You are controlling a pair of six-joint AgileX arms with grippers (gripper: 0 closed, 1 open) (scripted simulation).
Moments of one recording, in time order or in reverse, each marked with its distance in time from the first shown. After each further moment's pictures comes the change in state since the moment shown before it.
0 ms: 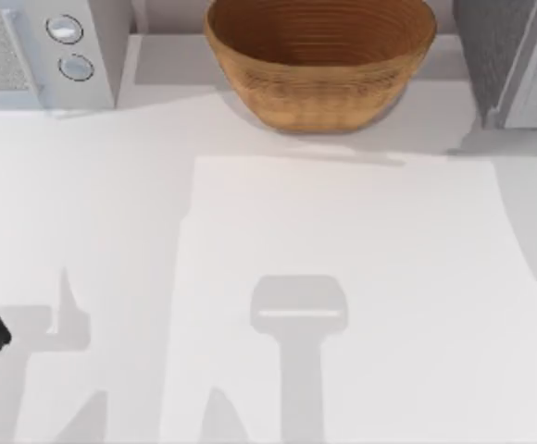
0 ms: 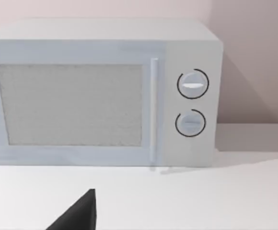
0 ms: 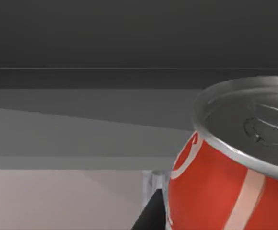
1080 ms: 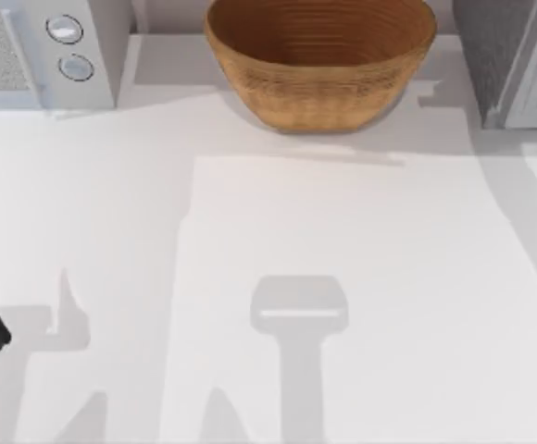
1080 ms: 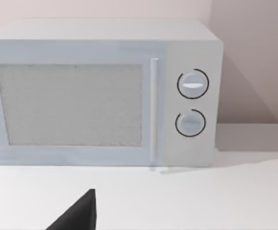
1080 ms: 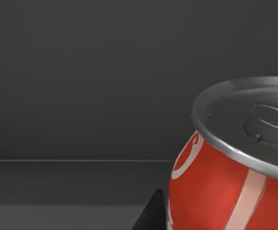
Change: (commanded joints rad) left arm 0.000 0.000 0.000 0.000 0.000 0.000; right arm 0.018 0.360 0.477 -0.116 0.025 0.005
